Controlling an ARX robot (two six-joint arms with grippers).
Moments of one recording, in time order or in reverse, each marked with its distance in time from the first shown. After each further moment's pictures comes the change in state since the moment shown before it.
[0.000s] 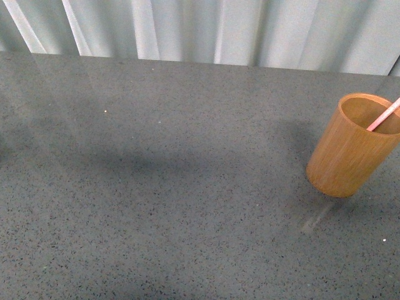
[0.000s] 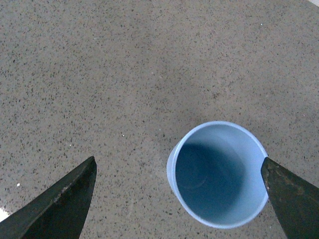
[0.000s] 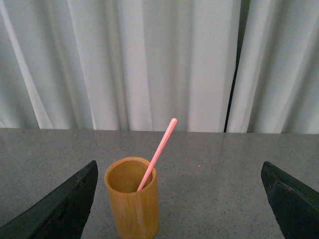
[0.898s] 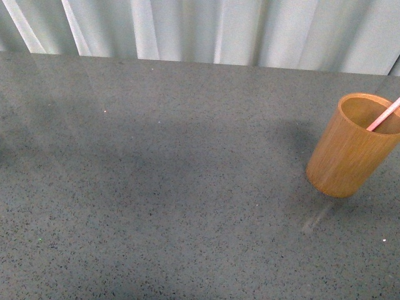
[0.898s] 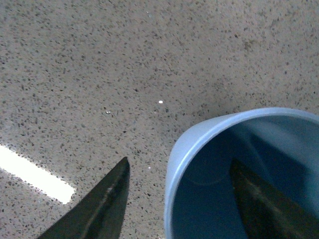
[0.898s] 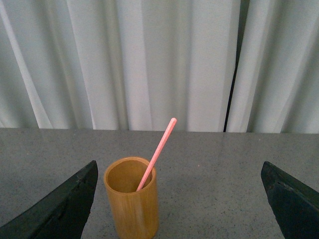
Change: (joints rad) left arm -0.060 0.272 0.166 -0.136 -0.066 0.015; right arm 0.000 0.000 0.000 0.000 0.000 0.000
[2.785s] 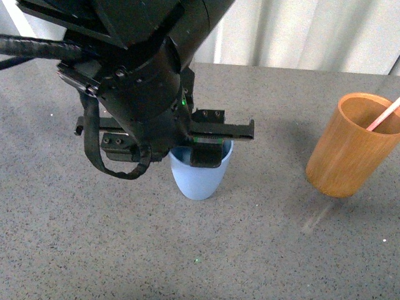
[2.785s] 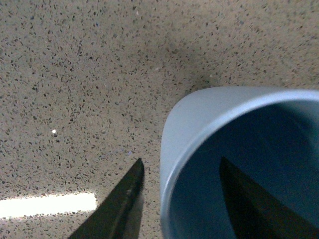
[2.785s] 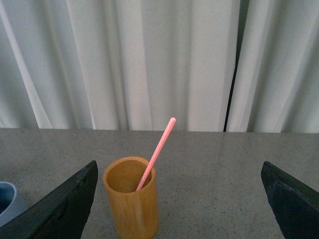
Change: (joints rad) left arm -0.887 0.035 0.127 -0.226 -0.080 -0.319; right arm 0.000 0.000 0.000 0.000 0.000 0.000
